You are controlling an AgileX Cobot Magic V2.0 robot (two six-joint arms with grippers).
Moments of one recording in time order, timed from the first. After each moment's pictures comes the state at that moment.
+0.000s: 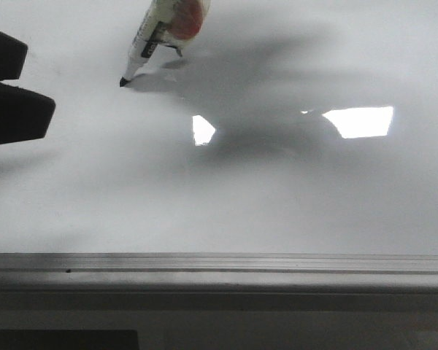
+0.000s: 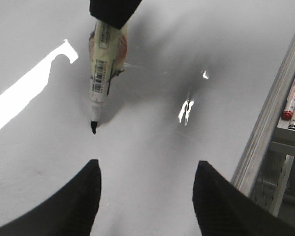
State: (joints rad) left arm -0.83 0.78 -0.34 0.33 -0.07 0.08; right arm 0.71 1.29 -1.15 0.20 0.55 -0.14
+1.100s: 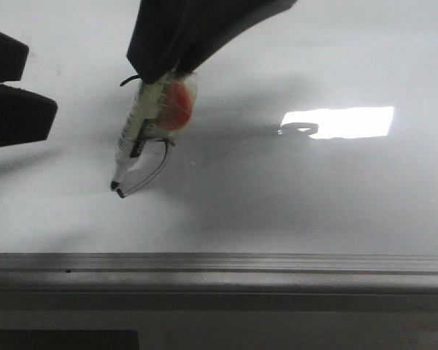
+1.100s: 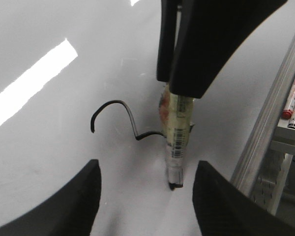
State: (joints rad) left arm -0.83 0.80 -0.34 0.33 -0.08 0.08; right arm 0.89 1.33 -1.14 0.09 0.65 -0.04
